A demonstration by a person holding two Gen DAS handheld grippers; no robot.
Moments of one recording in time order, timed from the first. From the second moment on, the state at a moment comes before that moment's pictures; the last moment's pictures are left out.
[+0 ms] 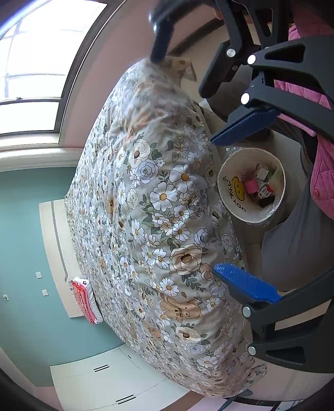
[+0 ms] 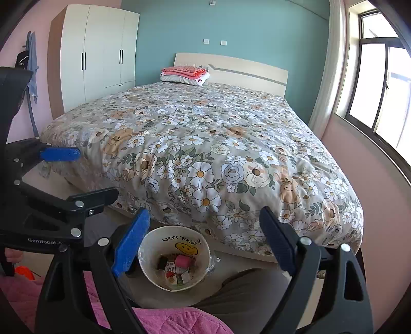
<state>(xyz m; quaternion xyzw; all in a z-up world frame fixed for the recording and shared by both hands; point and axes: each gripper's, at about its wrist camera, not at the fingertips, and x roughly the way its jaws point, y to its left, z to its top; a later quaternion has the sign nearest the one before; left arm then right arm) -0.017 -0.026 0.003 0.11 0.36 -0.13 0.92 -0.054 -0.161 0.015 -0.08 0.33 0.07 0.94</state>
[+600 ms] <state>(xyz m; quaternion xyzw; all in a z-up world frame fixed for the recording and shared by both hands) -0.017 -0.023 -0.001 0.10 0.37 -0.14 0.91 -0.053 -0.163 0.008 -0.07 0.34 0.07 0.93</state>
